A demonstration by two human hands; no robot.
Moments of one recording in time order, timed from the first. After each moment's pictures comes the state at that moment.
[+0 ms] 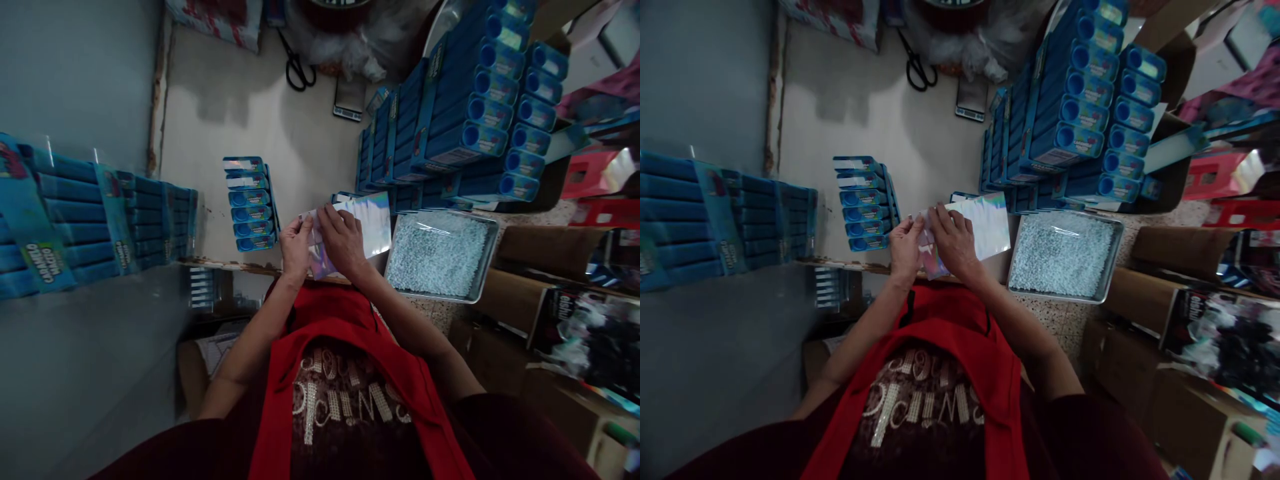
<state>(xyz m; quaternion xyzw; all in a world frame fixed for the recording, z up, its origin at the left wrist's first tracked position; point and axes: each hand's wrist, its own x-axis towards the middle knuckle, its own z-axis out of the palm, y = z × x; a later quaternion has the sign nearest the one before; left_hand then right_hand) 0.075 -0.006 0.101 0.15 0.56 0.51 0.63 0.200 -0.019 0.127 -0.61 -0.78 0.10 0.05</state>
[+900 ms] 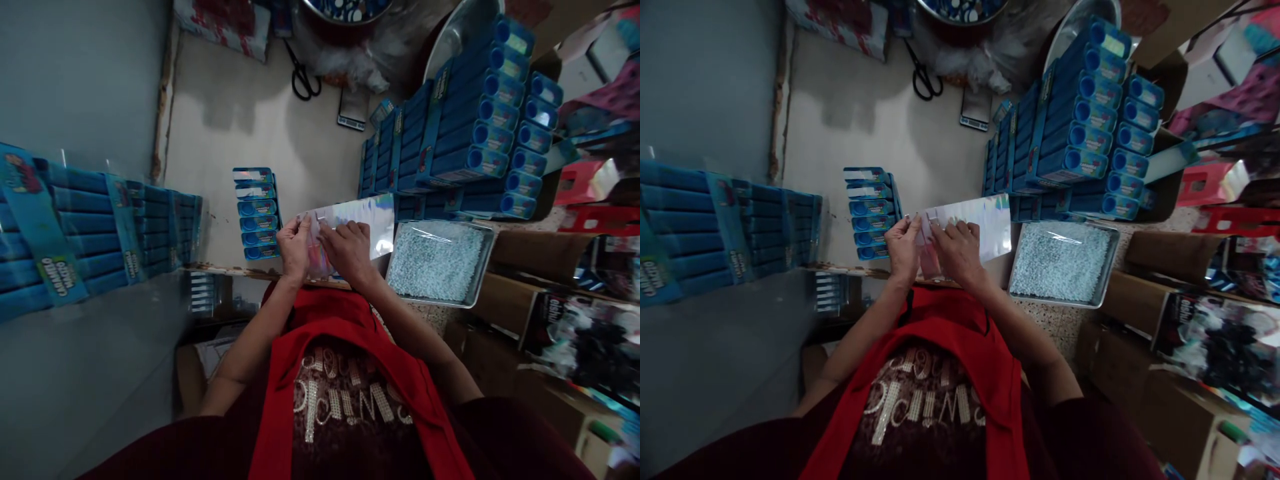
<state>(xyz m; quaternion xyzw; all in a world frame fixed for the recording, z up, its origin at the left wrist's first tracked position) 0.055 0.017 0.117 0.26 0.62 0.49 0.55 0.189 -0.003 0.157 -0.62 -0.77 0.13 0.09</state>
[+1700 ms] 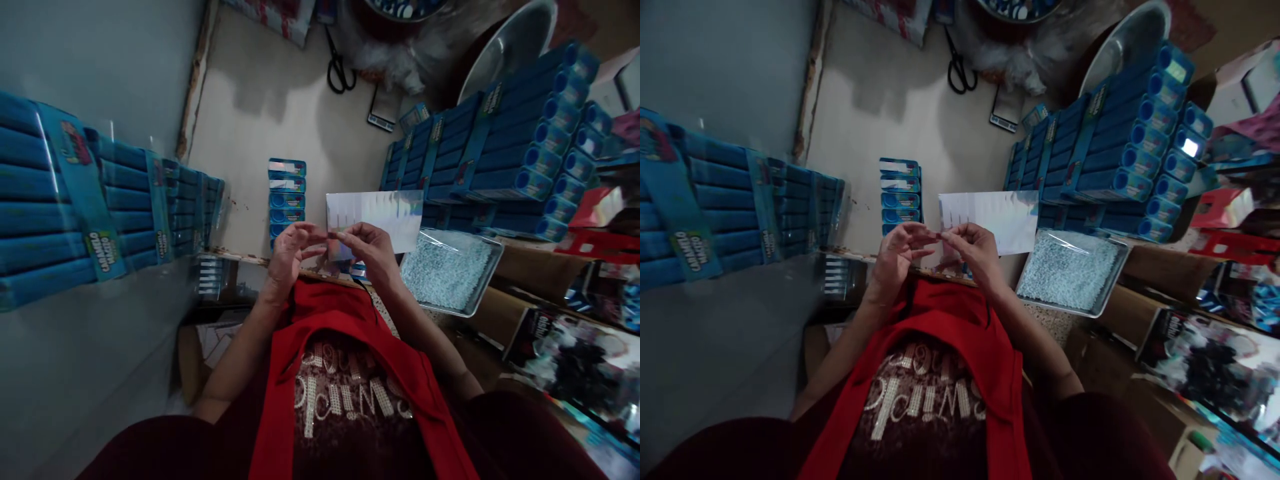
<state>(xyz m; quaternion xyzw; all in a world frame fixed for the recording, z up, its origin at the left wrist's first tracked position) -0.032 0.002 0.151 0.12 0.51 0.44 0.73 0.146 0.021 0.208 -0.65 -0.28 0.63 0.30</state>
